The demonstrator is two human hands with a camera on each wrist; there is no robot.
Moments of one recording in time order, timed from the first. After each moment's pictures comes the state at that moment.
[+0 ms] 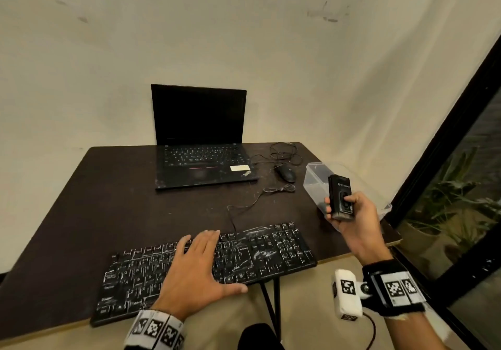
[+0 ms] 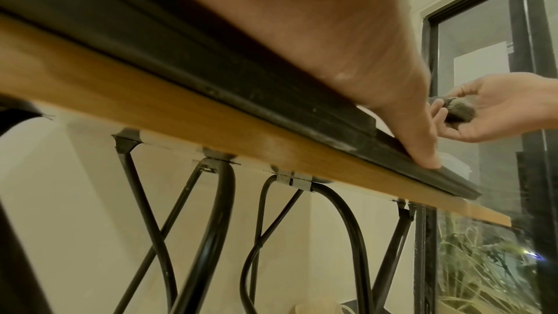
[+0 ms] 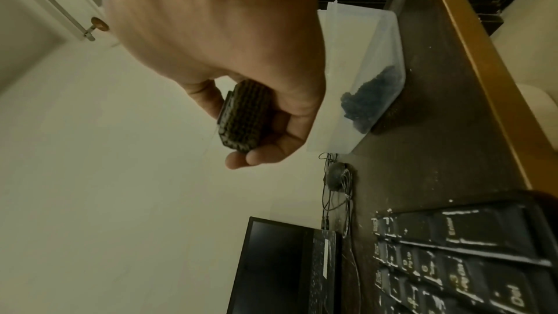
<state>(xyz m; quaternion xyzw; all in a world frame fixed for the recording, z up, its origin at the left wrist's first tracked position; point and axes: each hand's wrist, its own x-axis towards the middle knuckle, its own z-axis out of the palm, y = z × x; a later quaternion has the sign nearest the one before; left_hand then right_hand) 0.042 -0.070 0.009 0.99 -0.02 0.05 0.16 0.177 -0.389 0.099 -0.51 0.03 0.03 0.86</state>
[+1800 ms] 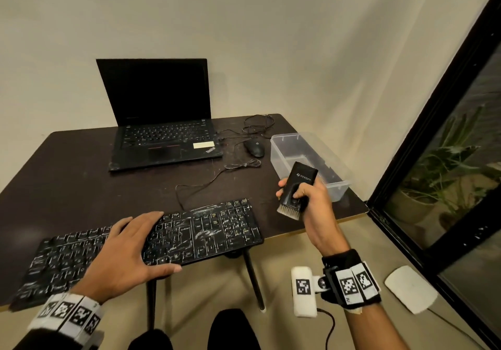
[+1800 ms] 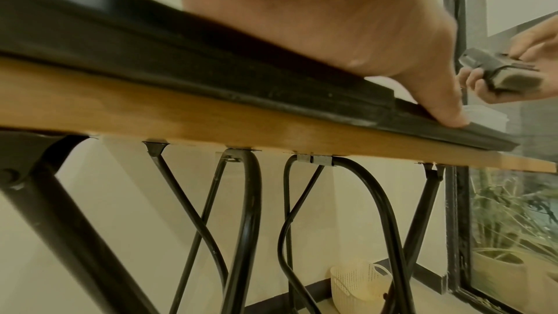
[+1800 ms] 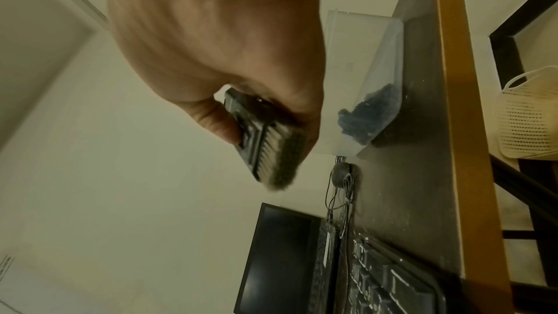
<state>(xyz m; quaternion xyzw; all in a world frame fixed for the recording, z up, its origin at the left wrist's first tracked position) 0.039 -0.079 0.014 0.98 0.00 0.09 0.20 0.181 -0.431 0.075 -0.56 -0.02 0.04 0.83</state>
